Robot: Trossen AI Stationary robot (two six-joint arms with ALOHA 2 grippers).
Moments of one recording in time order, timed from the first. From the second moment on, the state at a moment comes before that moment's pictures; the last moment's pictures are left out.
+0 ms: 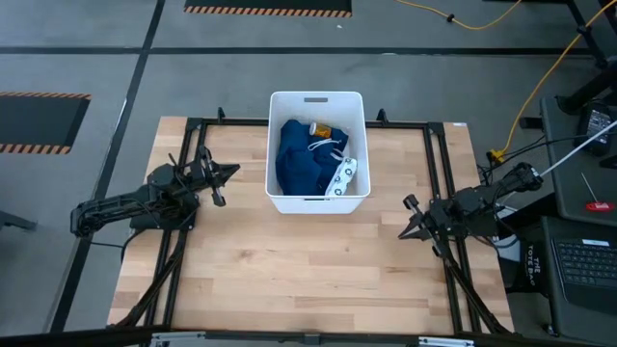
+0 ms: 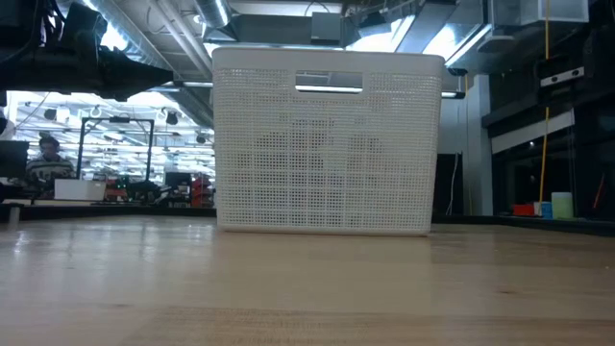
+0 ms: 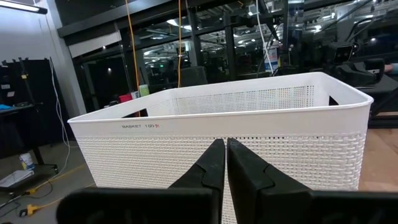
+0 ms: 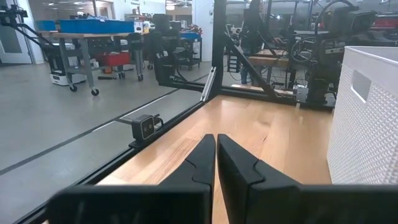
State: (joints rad) left arm 0.30 0.00 0.01 0.15 -0.09 0.13; right arm 0.44 0.02 0.01 0.02 -0.03 0.00
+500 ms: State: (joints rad) left arm 0.30 0.00 0.01 0.15 -0.09 0.14; right arm 0.44 0.02 0.01 0.02 -0.03 0.00
